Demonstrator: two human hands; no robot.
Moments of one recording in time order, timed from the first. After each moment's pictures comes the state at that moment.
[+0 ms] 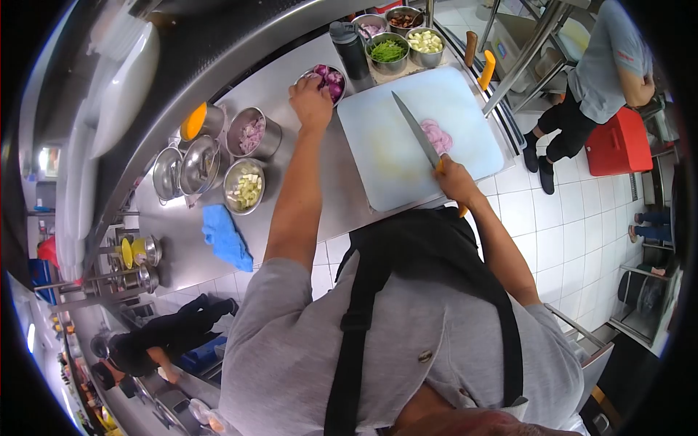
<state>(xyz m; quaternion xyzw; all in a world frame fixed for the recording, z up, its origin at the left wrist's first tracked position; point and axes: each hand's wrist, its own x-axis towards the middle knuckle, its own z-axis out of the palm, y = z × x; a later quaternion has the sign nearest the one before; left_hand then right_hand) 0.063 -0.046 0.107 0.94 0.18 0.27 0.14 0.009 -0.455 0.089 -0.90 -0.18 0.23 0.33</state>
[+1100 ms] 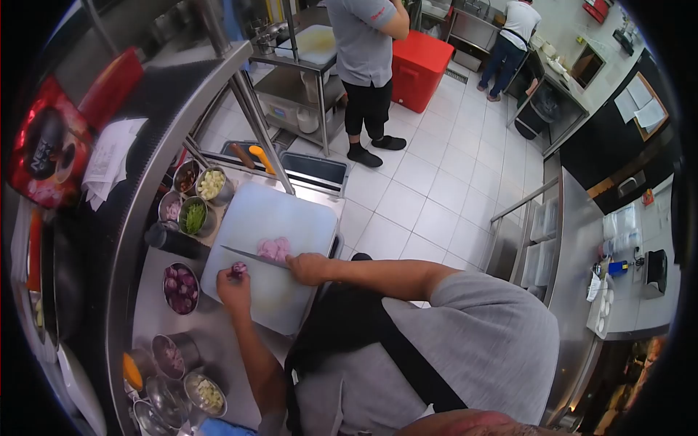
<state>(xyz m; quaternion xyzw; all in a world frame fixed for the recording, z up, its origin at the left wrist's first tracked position) 0.039 -0.162 0.045 0.91 -0.02 0.17 0.38 0.000 -0.444 0.096 -0.91 -0.15 0.26 0.29</state>
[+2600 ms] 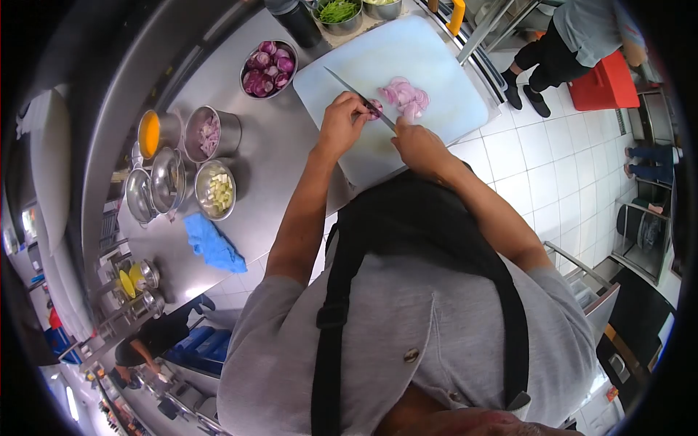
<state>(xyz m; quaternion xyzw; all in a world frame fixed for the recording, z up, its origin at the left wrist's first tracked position) -0.006 -0.182 0.079 0.87 -0.09 0.07 0.48 -0.005 -0.409 0.115 -0.91 -0.23 0.24 0.25</state>
